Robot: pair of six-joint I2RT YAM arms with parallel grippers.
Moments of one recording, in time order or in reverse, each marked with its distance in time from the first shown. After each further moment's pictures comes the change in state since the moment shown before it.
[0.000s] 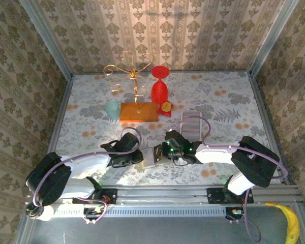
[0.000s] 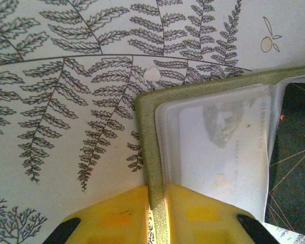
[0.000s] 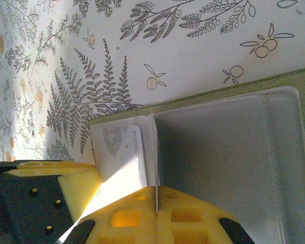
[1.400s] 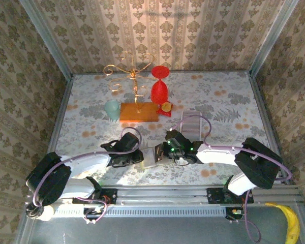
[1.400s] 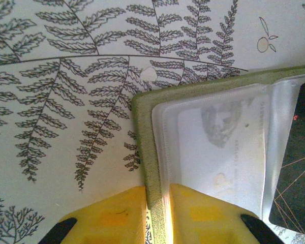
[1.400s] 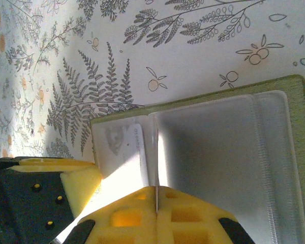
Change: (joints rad) left arm 0.000 0.000 0.006 -0.004 0.001 0.000; right arm -0.002 -0.032 0.005 -0.038 0.023 -0.032
